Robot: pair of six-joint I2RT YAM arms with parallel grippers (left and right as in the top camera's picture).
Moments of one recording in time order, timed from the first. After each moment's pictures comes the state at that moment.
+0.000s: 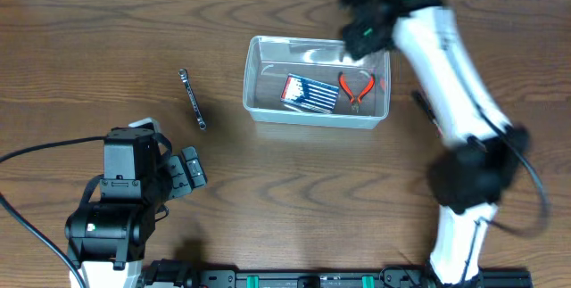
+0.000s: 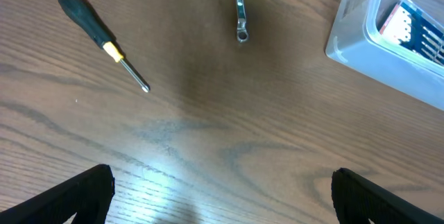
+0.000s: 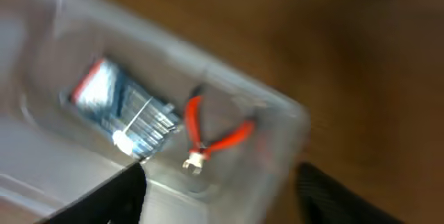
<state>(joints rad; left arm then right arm) -0.06 0.82 0.92 -1.10 -0.04 -0.35 0.26 2.04 2.16 -1.25 0.02 -0.02</state>
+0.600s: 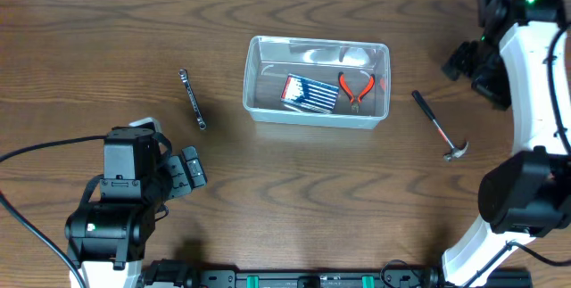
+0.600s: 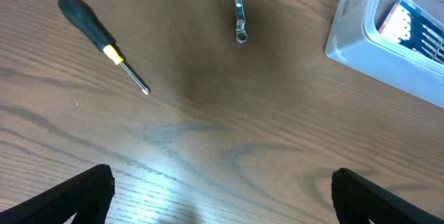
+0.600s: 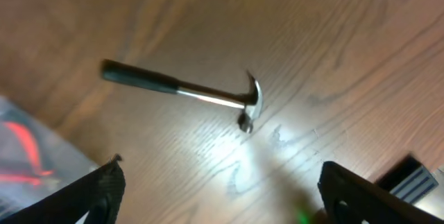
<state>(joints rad) -0.06 0.82 0.92 -1.09 -0.04 -0.34 -0.09 1.92 1.85 -1.48 0.21 0.72</state>
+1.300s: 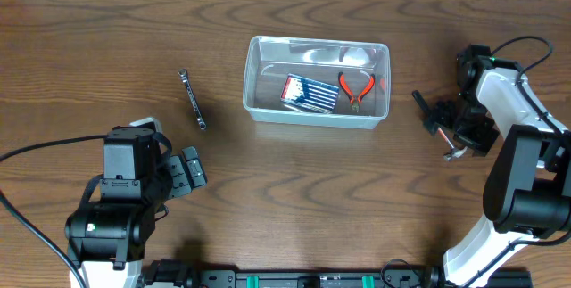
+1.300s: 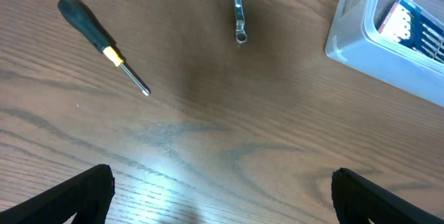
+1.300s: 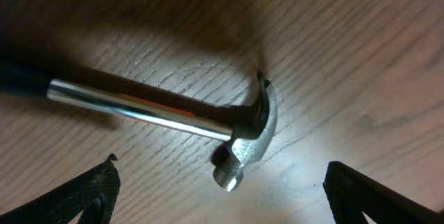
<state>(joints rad) -0.06 0.82 0.92 -1.09 -0.04 -0.33 -0.14 1.92 1.29 -1.06 0.17 0.55</state>
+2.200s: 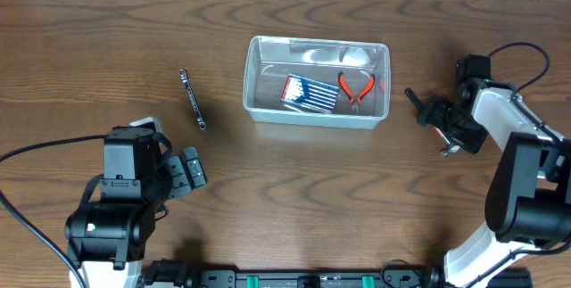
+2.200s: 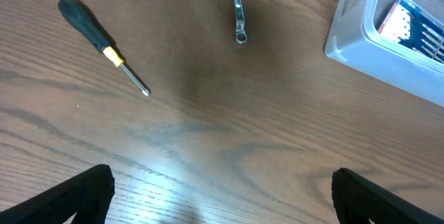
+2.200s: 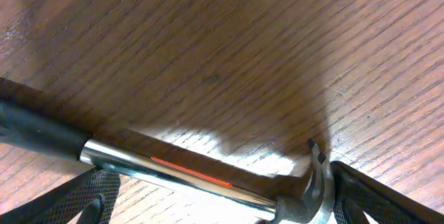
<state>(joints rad) -0.06 0.82 0.92 -1.09 -0.04 -0.33 -0.15 1.87 1.10 -0.70 0.09 0.49</state>
